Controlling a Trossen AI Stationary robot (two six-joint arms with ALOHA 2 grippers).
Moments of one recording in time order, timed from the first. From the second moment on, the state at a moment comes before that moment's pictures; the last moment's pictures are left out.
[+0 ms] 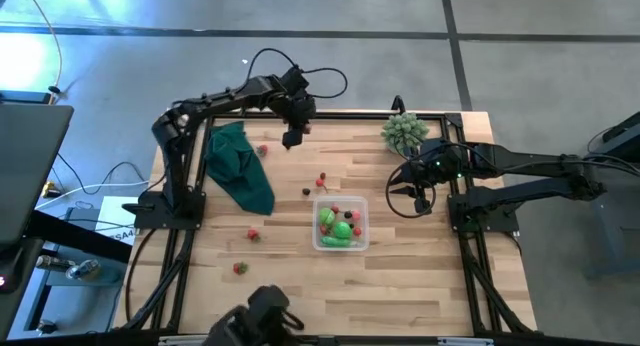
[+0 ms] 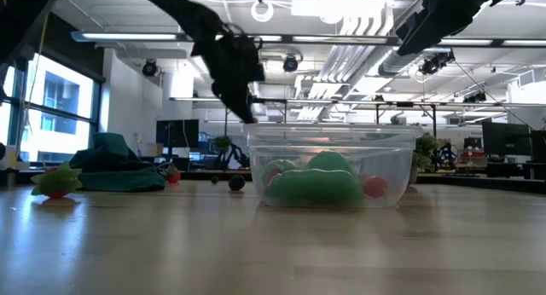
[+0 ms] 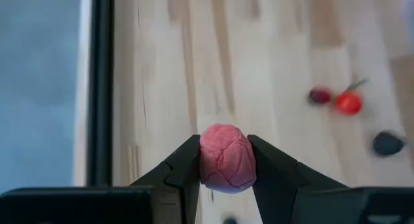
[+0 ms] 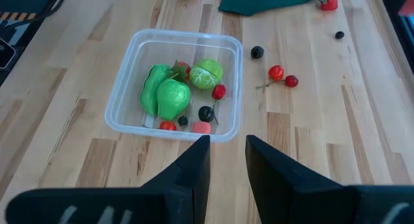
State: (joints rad) left arm 0.78 1.91 1.57 -0.78 0.31 0.68; right arm -0.13 0.90 0.84 -0.67 -0.17 -0.18
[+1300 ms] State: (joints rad) left arm 0.02 2.02 1.57 -0.66 0.06 0.27; right arm -0.13 0.90 0.84 -0.67 -0.17 -0.18
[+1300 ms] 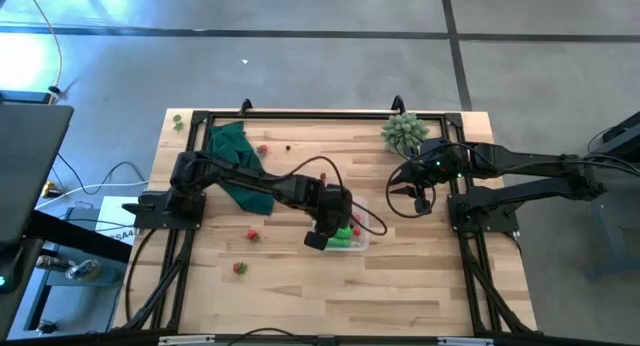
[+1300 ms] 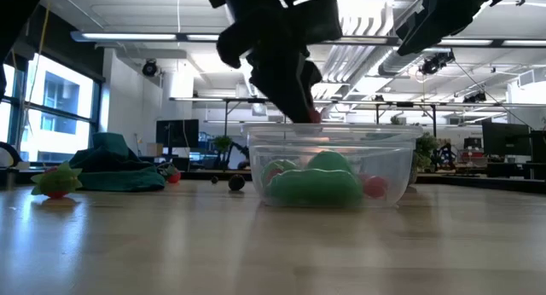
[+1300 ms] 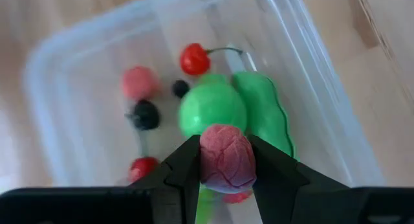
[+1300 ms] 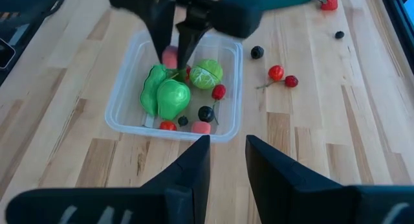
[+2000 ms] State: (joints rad) left arm 0.02 2.05 1.57 -0.67 0.10 0.25; right arm -0.13 0.90 0.84 -0.67 -0.17 -0.18
